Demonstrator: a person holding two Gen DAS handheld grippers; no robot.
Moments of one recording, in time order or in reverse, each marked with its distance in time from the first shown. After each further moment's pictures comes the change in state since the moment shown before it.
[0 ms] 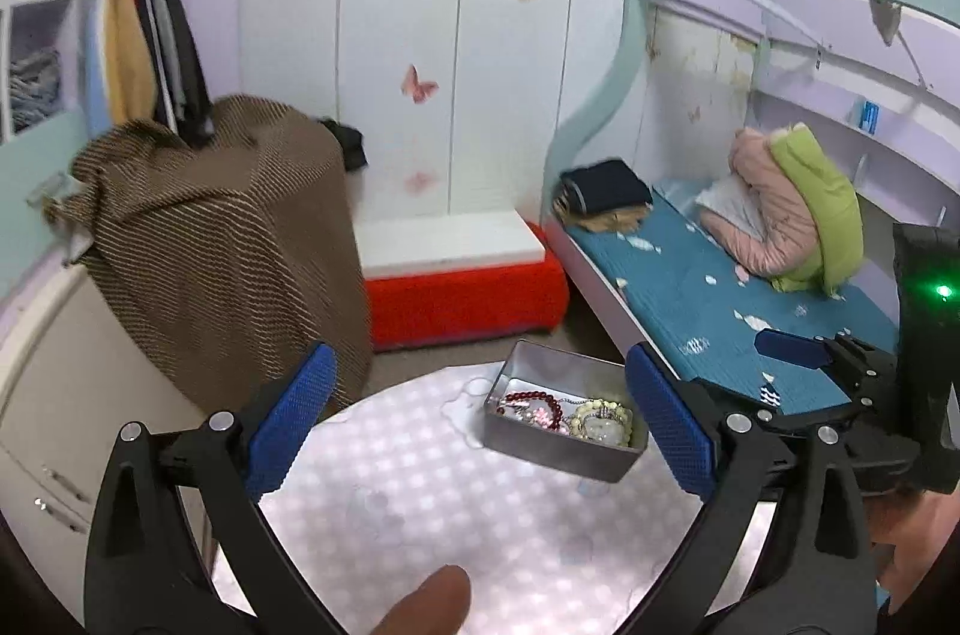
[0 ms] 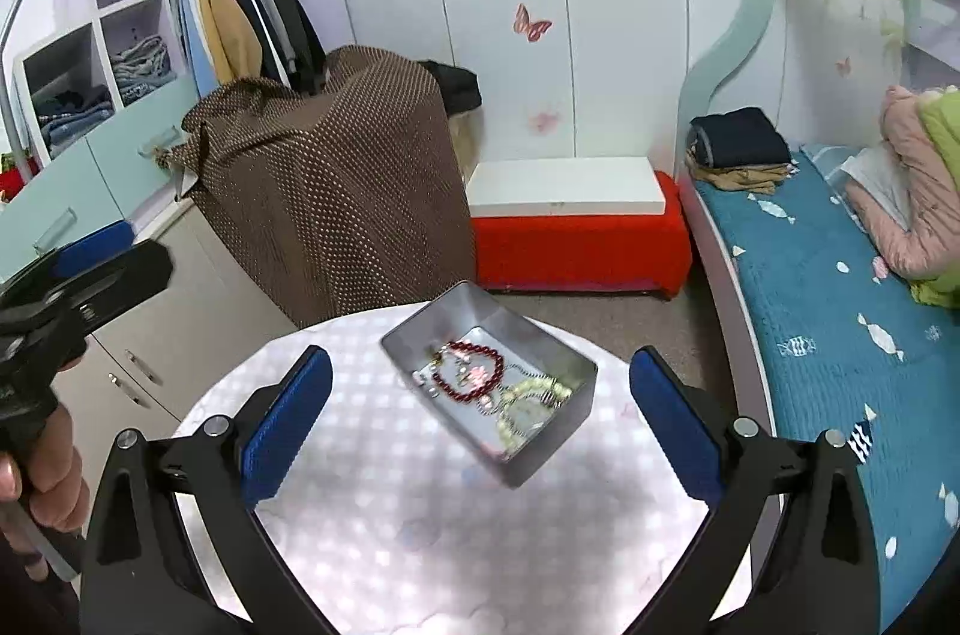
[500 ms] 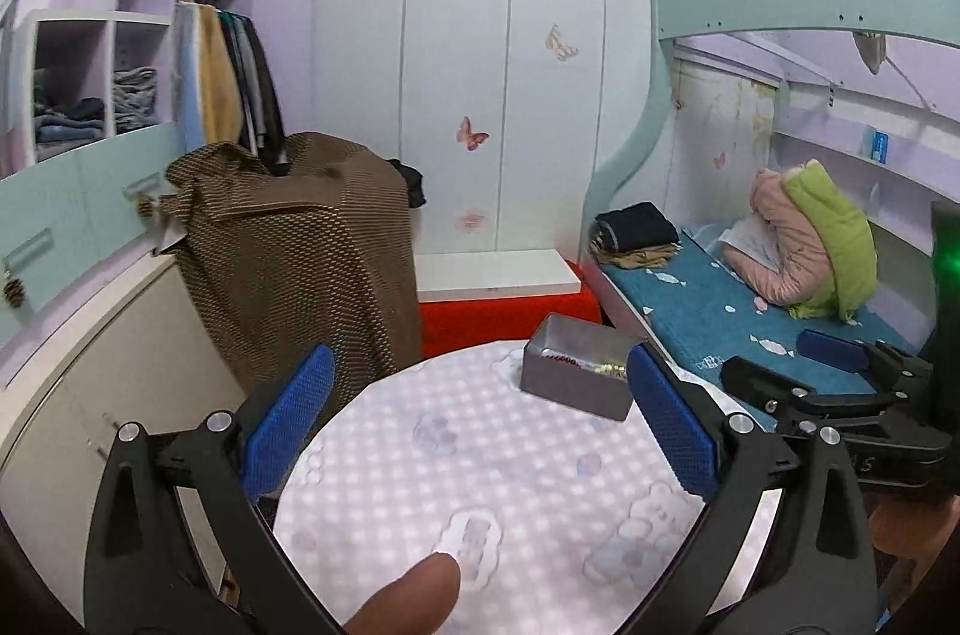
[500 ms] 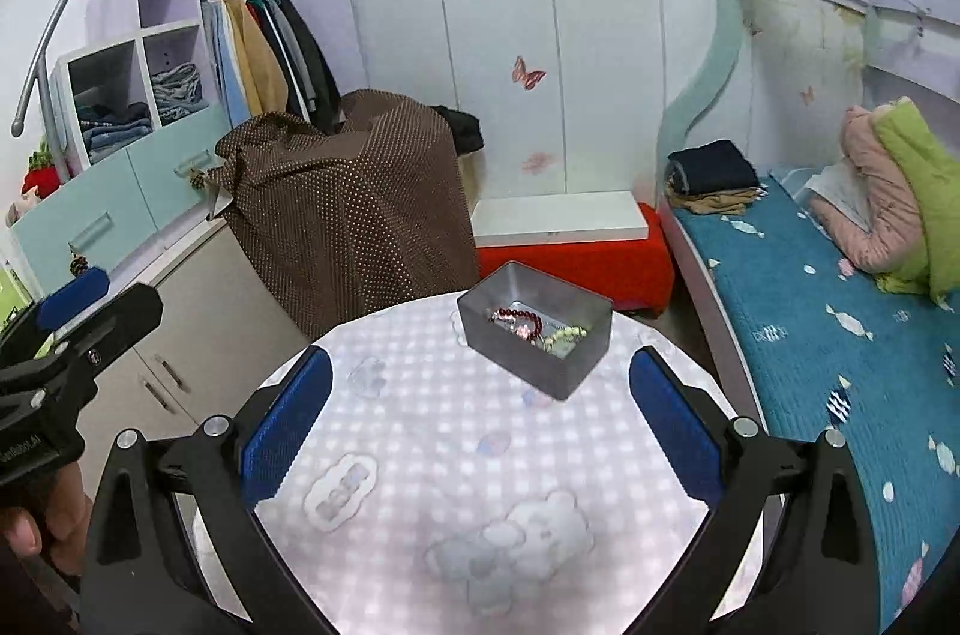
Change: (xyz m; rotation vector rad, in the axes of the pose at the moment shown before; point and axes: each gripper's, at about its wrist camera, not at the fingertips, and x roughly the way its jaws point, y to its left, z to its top) left arm -0.149 0.003 -0.070 -0.038 -0.122 0.114; right arm -0.111 0.066 -0.063 0.014 -0.122 -0.044
